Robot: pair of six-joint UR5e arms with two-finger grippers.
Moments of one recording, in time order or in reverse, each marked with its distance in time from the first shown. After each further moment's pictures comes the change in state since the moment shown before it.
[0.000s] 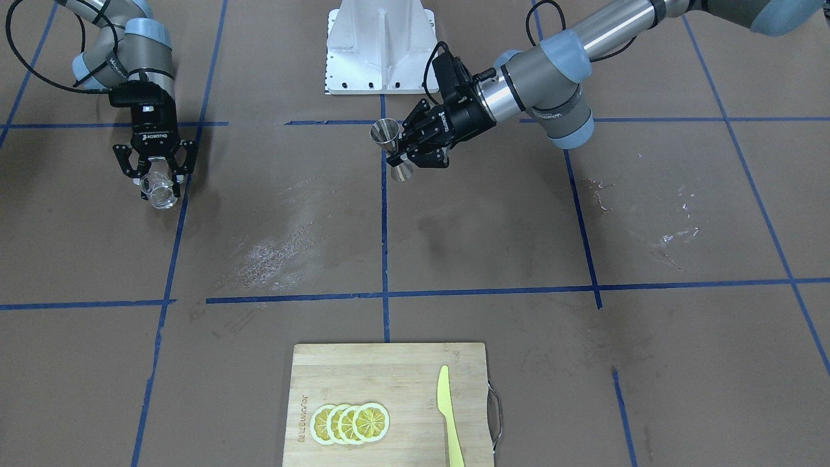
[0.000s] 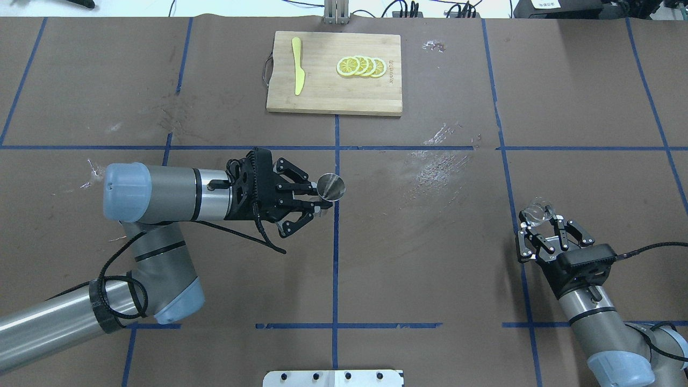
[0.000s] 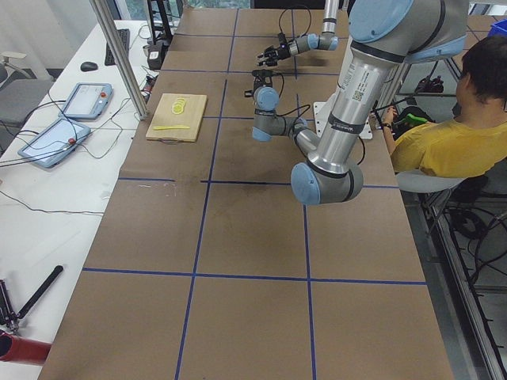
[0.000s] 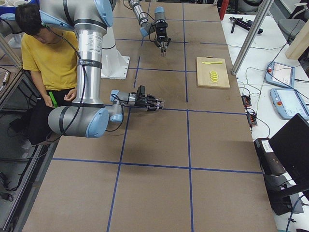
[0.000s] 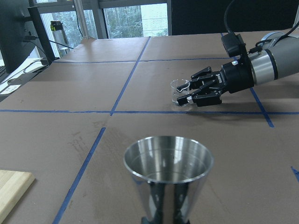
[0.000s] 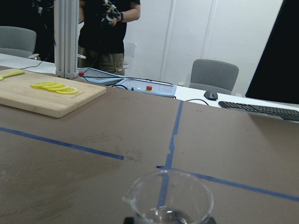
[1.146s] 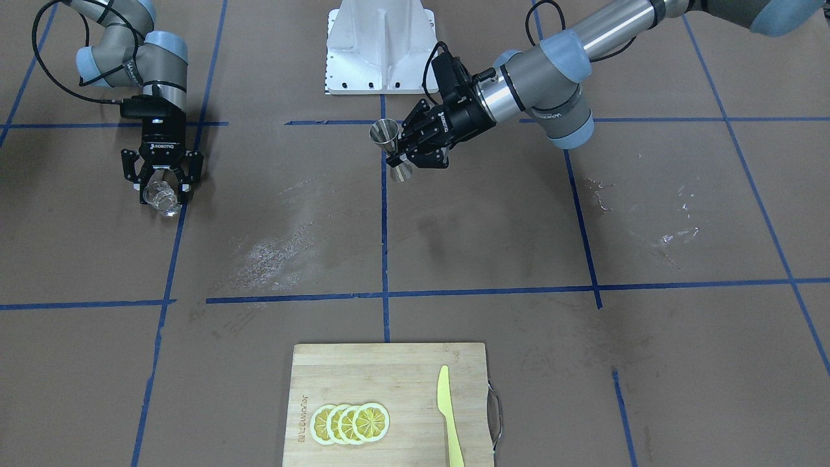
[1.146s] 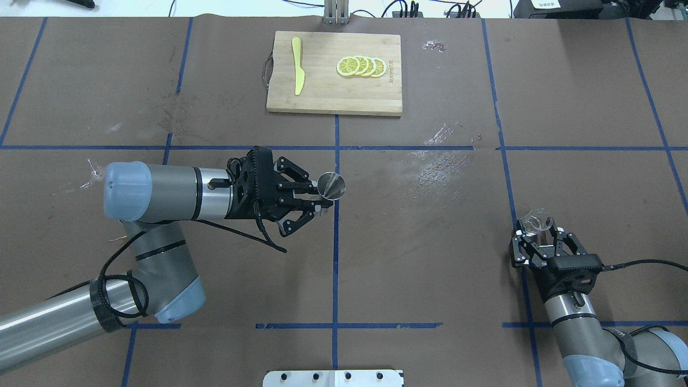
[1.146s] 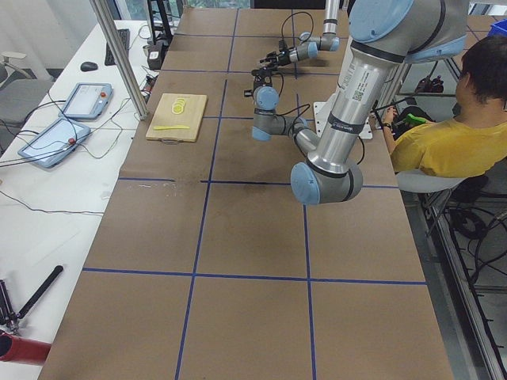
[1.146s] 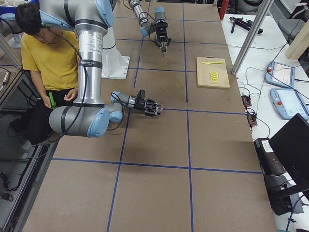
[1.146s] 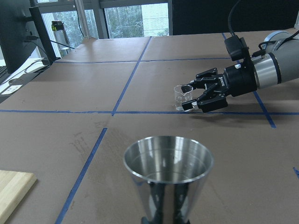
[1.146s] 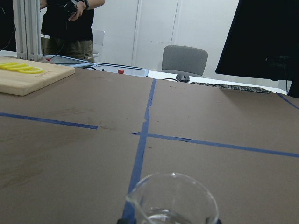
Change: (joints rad) left arm -0.002 -0.003 0.000 0.003 0.000 0.000; right arm -0.038 0.007 -0.004 -0.443 -0.035 0.509
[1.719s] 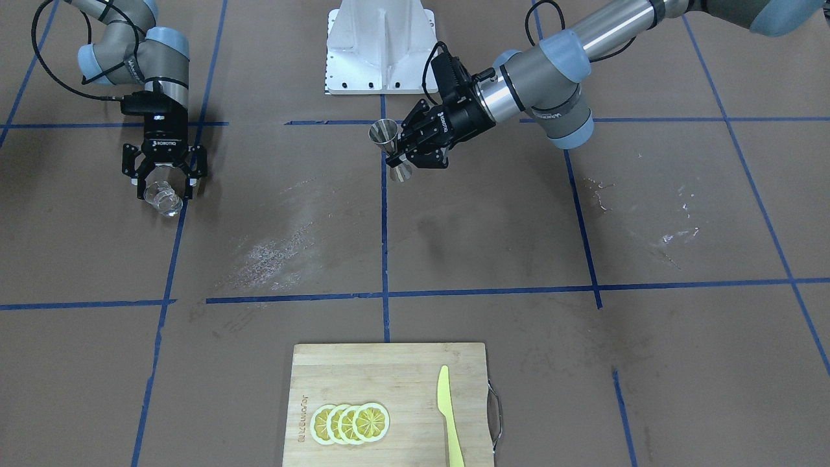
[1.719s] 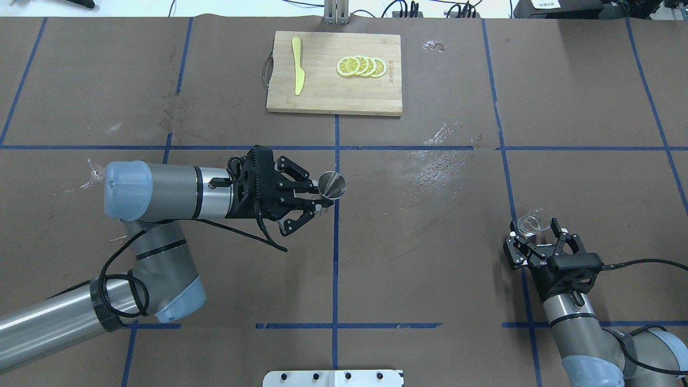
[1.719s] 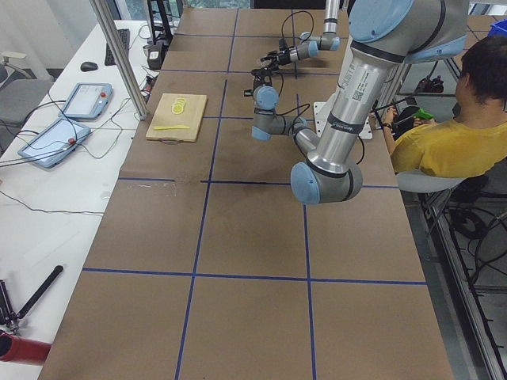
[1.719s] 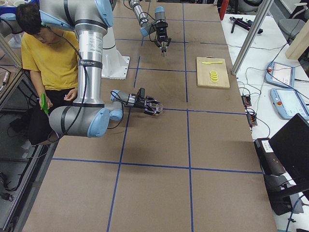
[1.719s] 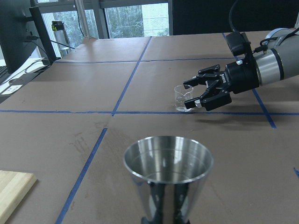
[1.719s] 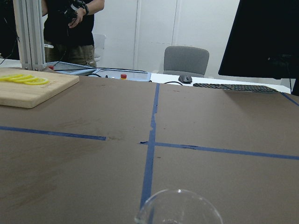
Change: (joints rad) left arm -0.001 -0.002 0.000 0.003 0.000 0.000; right arm 0.000 -0.001 0.022 0.000 0.001 0.008
